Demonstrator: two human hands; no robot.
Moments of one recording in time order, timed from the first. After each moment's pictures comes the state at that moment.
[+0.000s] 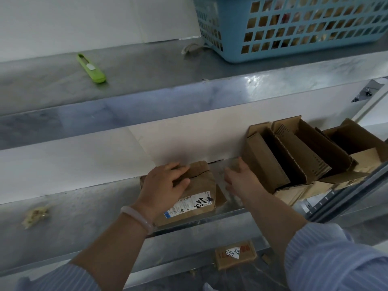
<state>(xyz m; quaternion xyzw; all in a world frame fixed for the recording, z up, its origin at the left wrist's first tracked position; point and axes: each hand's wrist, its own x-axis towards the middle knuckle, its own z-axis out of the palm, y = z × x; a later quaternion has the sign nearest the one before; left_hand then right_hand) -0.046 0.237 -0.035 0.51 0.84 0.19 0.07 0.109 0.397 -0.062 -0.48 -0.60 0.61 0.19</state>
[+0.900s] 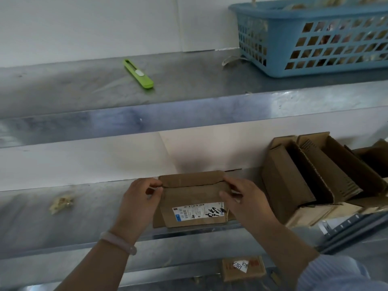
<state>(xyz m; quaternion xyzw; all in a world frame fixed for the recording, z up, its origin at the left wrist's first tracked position) -0.070 0.160 -0.037 0.31 0.88 0.36 0.01 0.116 0.342 -0.042 -0.31 -0.85 0.40 0.19</state>
